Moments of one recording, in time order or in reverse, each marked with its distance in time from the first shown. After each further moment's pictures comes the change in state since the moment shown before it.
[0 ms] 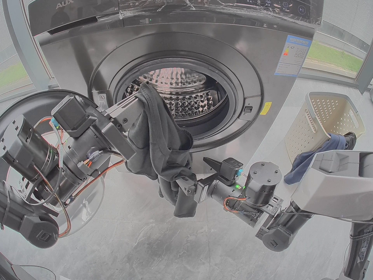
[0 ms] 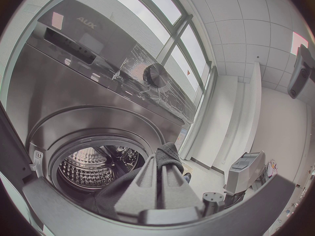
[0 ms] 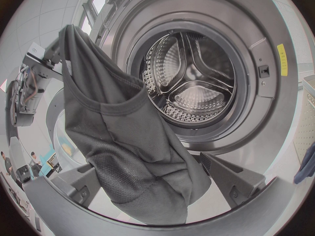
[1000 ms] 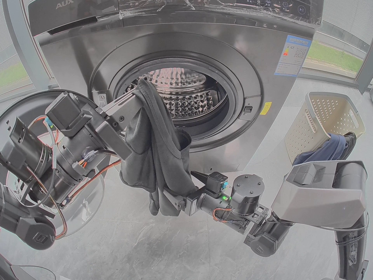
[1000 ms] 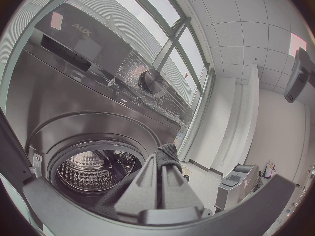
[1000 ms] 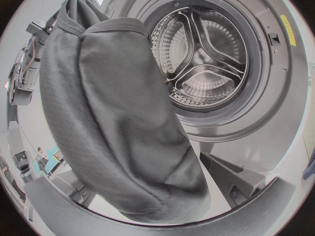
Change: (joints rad) left arm -0.015 -0.029 0.006 0.001 0.000 0.000; right arm 0.019 0.130 -0.059 -0.023 0.073 -0.007
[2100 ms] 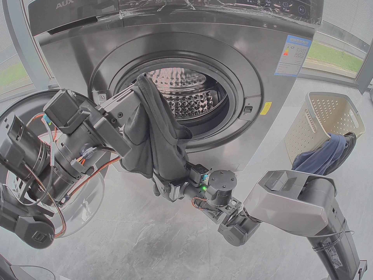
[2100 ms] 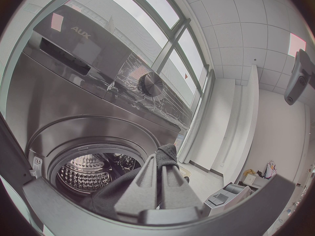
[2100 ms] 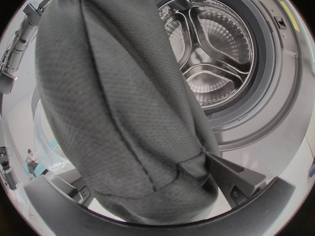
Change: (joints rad) left arm 0.001 -0.005 -0.011 0.000 0.000 -0.001; right arm -0.013 0.215 -0.378 0.077 -0.087 -0.016
